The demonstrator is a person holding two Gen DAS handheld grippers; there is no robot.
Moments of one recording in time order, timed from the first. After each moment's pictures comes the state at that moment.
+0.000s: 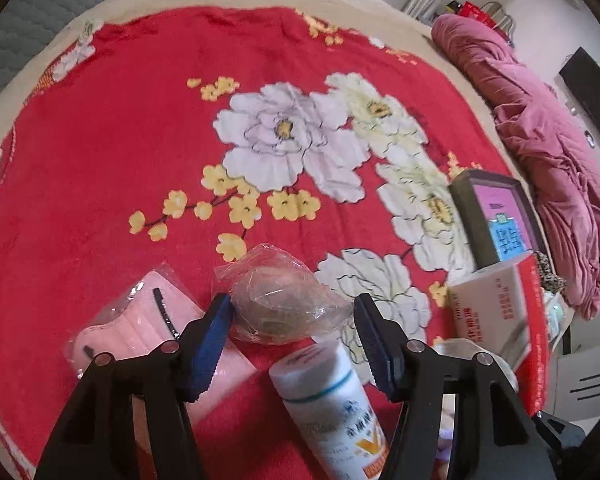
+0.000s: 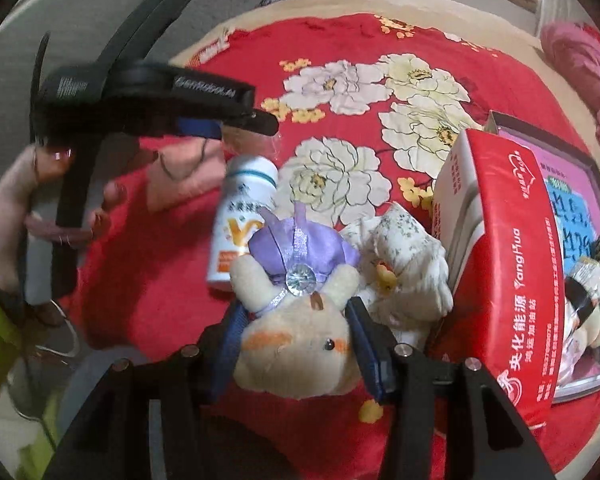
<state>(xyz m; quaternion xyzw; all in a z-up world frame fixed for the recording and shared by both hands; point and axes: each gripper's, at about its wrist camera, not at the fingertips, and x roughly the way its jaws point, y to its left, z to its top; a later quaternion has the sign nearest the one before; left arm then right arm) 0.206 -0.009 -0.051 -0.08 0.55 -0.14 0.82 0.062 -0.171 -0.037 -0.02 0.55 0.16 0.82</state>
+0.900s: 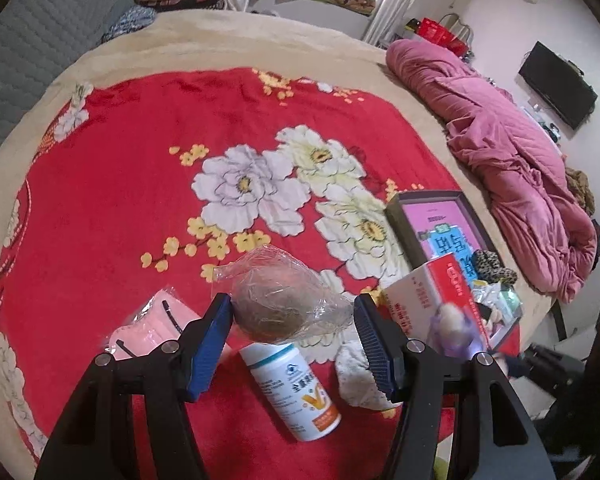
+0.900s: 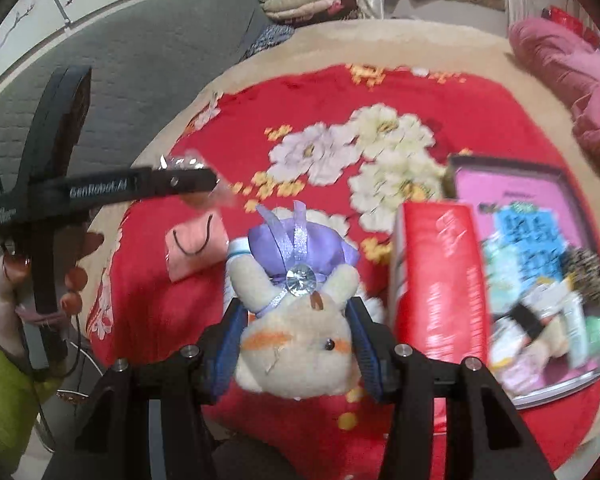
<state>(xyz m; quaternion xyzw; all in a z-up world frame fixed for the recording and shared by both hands) 0.160 -0.010 0.034 -0.06 0.49 -0.19 0.85 0.068 -0.212 0.031 0.04 0.49 0.14 0.86</state>
